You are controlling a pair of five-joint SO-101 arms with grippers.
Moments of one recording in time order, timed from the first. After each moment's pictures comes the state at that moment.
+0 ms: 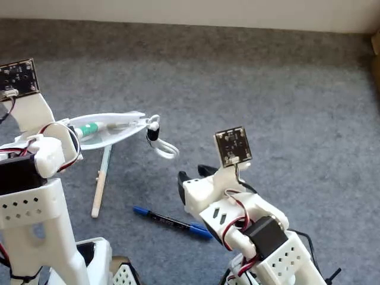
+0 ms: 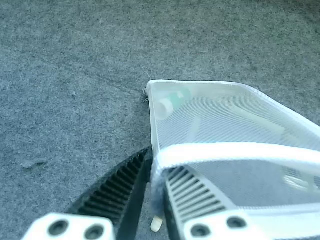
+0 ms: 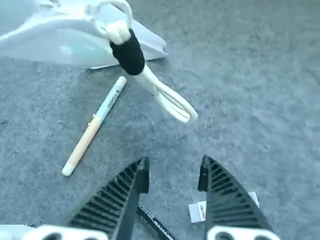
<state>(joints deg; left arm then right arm) -19.9 -43.5 20.6 84.2 10.8 -39.6 -73.9 60.4 58.5 -18.9</state>
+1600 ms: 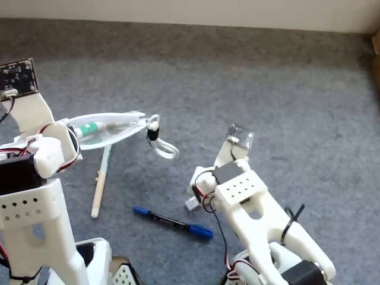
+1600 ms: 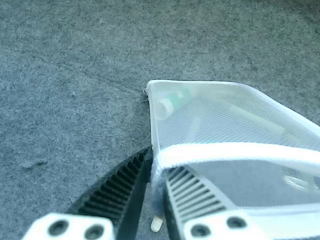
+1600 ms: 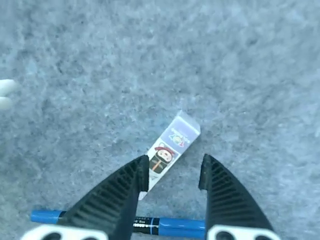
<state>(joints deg) -19.9 -43.5 20.6 84.2 10.8 -31.3 -27.9 53.1 59.1 -47.2</state>
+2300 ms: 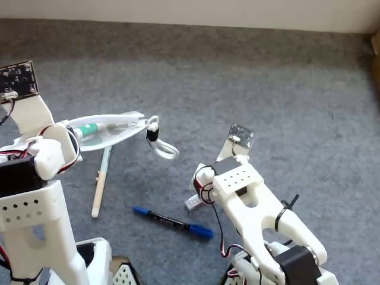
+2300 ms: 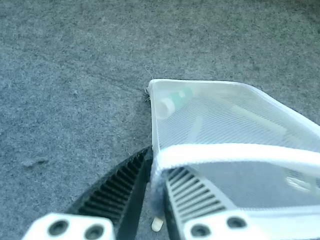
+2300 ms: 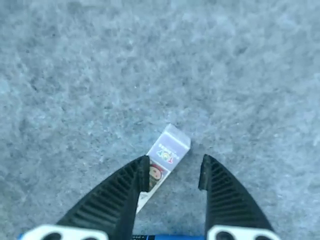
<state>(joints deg) -19.9 -43.6 21.9 83.6 10.8 -29.0 -20.2 52.1 56.0 -47.3</state>
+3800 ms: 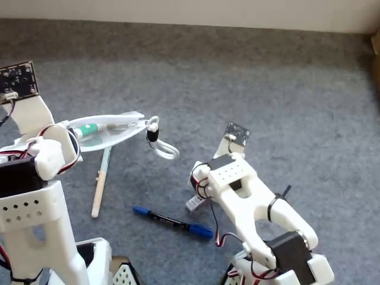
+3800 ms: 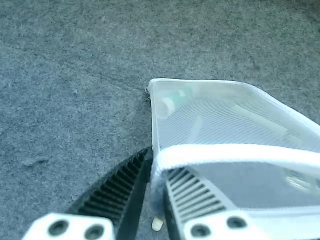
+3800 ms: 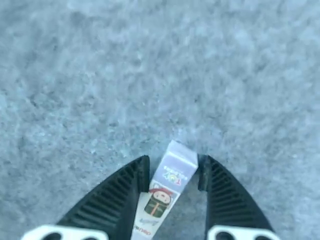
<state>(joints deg) -19.9 -43.6 22.3 83.6 10.8 -28.7 -11.3 50.7 49.7 -47.3</state>
